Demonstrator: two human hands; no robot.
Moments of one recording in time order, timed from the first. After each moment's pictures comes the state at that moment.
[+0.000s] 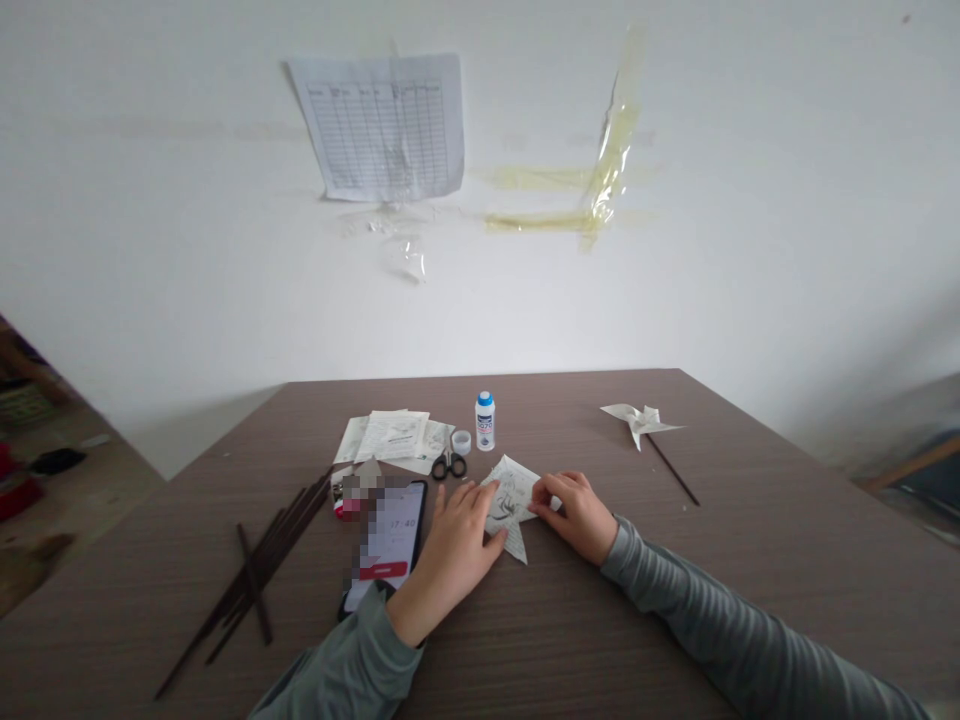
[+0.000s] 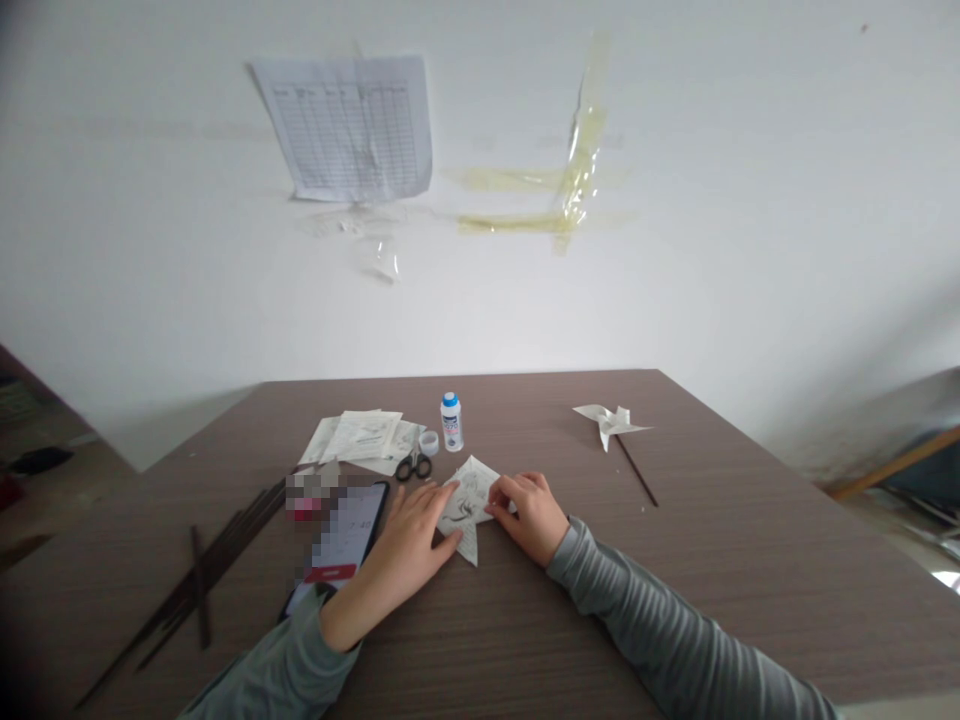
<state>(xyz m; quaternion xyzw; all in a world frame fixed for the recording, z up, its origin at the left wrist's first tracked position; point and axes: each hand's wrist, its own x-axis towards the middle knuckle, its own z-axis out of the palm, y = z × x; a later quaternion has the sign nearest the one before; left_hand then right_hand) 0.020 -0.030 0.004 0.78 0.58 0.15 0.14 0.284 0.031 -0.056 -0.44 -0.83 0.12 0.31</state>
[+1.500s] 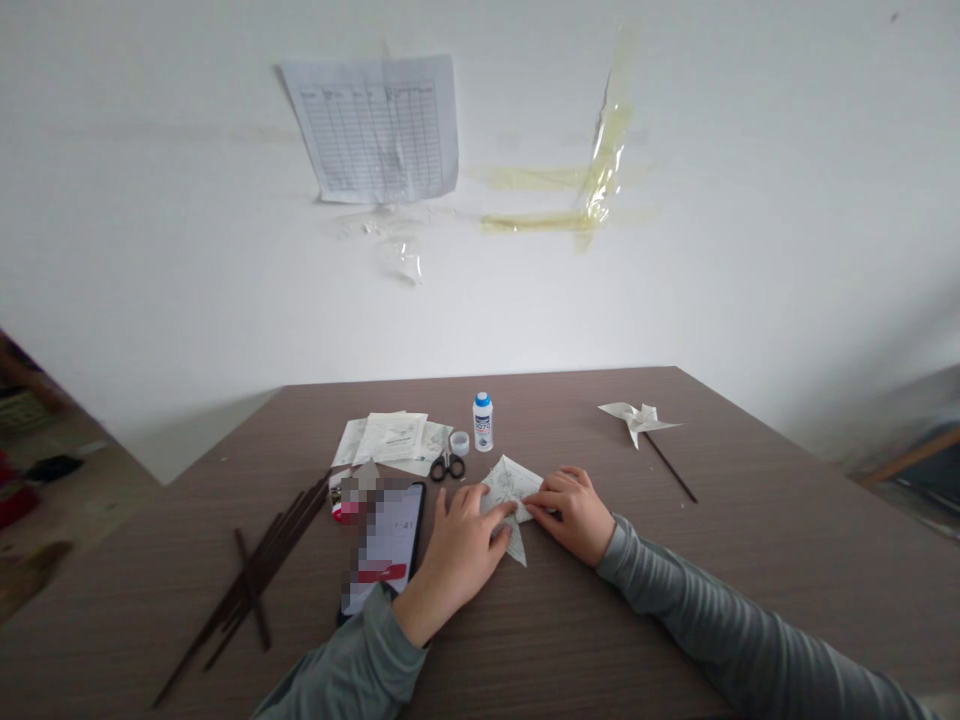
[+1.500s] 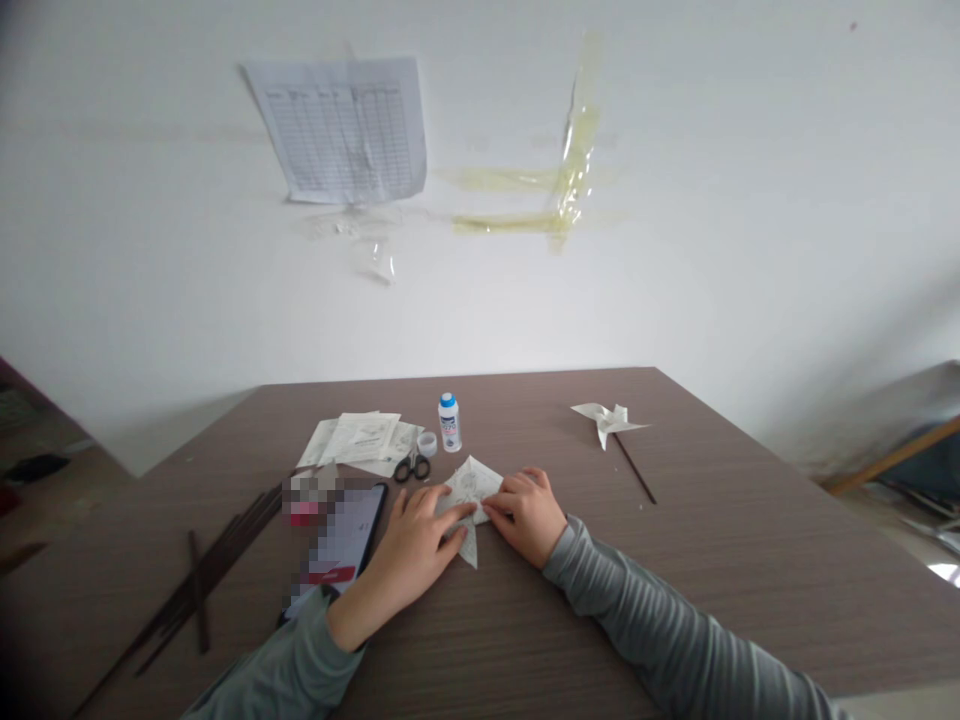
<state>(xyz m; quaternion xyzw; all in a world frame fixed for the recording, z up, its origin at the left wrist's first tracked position) 0.033 -0.032 -0.004 0.80 0.58 0.12 0.05 0.289 0.031 -0.070 -0.41 -0.86 0.00 0.30</state>
